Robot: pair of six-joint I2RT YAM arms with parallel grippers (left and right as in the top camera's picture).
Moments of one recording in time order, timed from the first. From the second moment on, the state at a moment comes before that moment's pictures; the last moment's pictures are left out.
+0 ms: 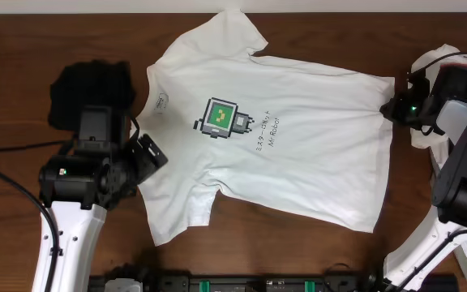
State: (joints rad) left arm -0.08 1.12 1.14 -1.21 0.02 -0.75; right arm -0.37 2.07 1.30 -0.40 -0.48 0.06
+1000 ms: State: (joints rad) left arm -0.06 1.79 1.14 -0.26 -0.11 -0.31; right arm -0.37 2.07 1.30 -0.41 -0.44 0.06
